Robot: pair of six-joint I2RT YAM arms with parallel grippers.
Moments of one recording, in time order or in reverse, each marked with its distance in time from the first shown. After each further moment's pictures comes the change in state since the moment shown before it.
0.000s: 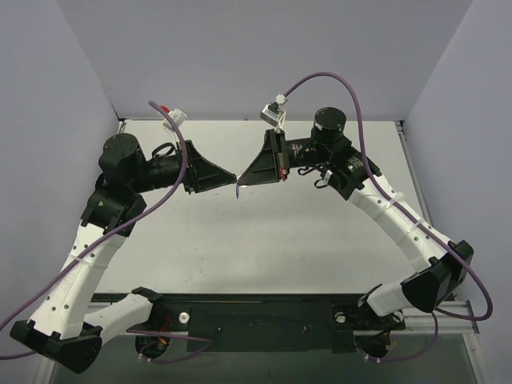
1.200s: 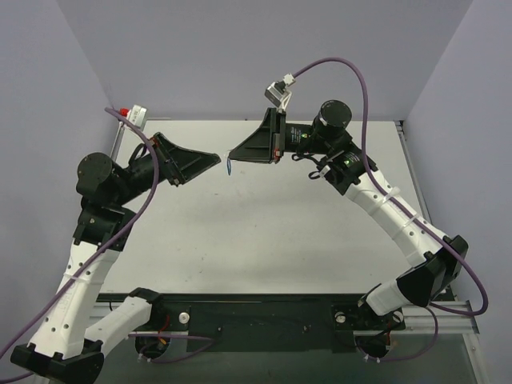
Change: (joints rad) left arm 0.099 -0.121 -0.112 0.253 -0.162 -0.216; right arm -0.002 0.043 0.061 0.198 0.149 0.143
